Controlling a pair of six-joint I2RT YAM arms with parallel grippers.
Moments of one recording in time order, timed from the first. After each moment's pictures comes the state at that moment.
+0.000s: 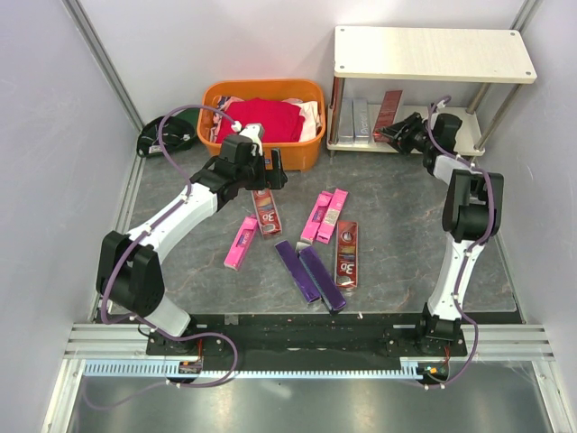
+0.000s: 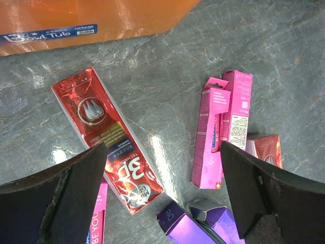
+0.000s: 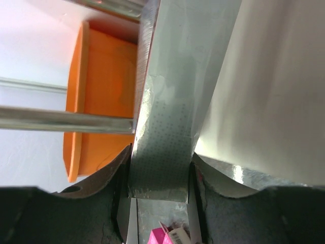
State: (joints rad) left arm -0.46 1.56 1.24 -0.29 0.04 -0.36; right arm -0.15 2.21 1.55 0.35 -0.73 0.89
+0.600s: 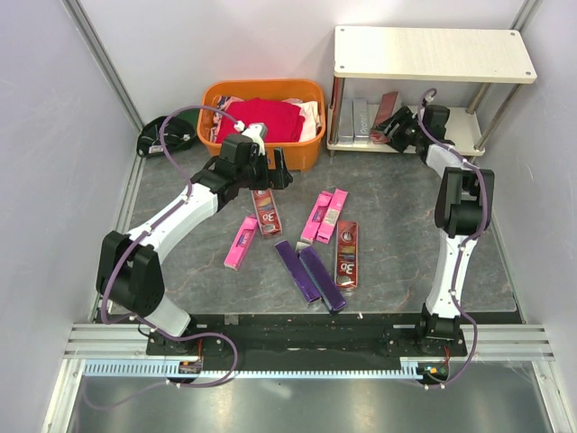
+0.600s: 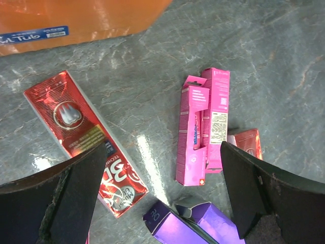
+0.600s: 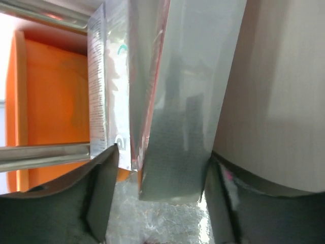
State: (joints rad) left arm -0.47 1.56 1.24 -0.26 0.11 -0.38; right arm -0.10 2.31 1.78 0.05 -0.55 0.71
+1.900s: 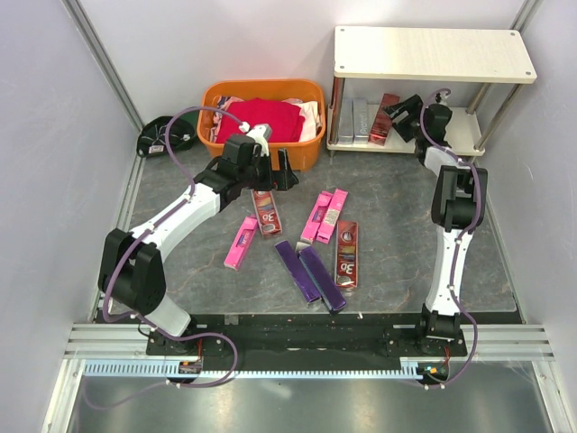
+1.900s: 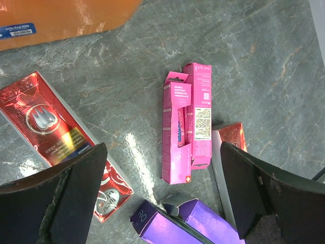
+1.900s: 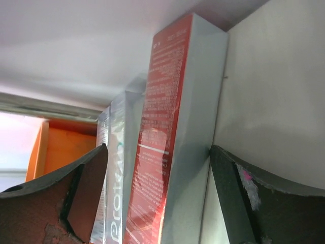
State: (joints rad) left arm -0.47 1.58 1.24 -0.23 0.19 -0.40; right arm -0.12 2.44 1.86 0.35 -0.35 0.89
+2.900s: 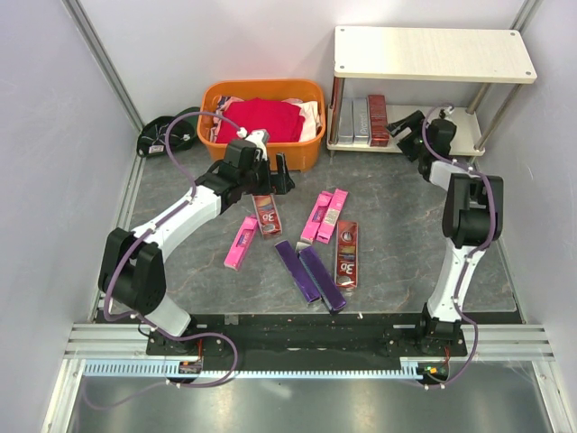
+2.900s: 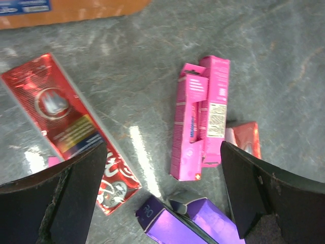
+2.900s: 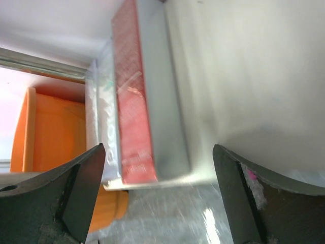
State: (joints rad) left arm -0.48 1.58 1.20 -0.24 0.13 -0.43; right arm -0.11 2.16 1.47 0.38 -0.30 0.84
